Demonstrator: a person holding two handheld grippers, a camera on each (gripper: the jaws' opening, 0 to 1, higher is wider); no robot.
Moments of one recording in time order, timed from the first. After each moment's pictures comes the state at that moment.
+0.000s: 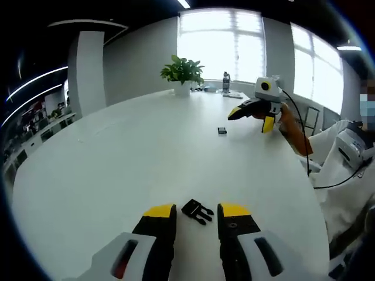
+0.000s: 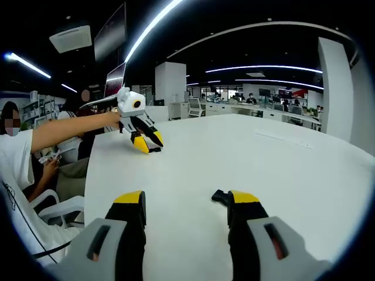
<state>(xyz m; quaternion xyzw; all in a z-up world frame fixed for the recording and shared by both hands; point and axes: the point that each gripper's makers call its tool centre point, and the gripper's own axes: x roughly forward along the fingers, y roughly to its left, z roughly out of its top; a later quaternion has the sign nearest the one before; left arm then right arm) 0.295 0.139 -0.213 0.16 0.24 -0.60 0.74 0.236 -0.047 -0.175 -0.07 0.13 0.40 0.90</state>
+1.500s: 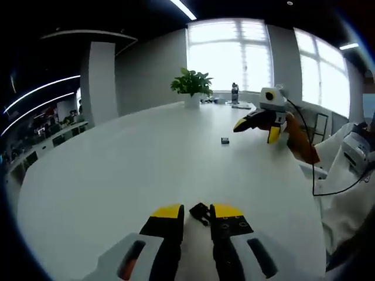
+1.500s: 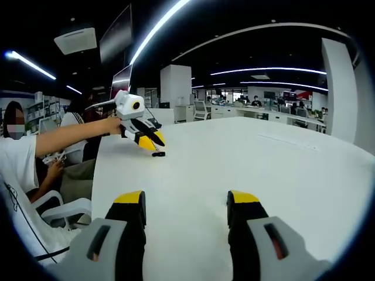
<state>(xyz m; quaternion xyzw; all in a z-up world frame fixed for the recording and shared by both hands) 0.288 0.150 -0.197 0.14 0.20 -0.58 0.78 0.227 -0.030 -0.174 -0.07 0.12 0.42 0.90</state>
